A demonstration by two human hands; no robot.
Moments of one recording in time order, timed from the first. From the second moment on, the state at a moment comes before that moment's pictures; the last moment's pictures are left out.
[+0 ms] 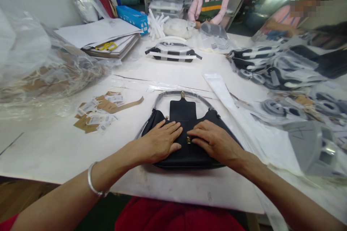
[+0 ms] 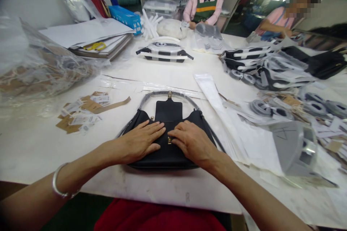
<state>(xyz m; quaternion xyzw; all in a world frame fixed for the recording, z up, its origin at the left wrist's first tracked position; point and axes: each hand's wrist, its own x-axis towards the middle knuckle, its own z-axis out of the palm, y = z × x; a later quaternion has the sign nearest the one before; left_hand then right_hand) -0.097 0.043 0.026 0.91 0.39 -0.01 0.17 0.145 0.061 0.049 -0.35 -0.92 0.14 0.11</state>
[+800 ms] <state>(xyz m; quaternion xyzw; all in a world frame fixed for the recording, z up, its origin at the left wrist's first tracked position) -0.101 0.044 0.019 0.91 0.37 0.01 0.18 0.121 0.104 0.084 -0.01 -0.99 0.07 -0.09</state>
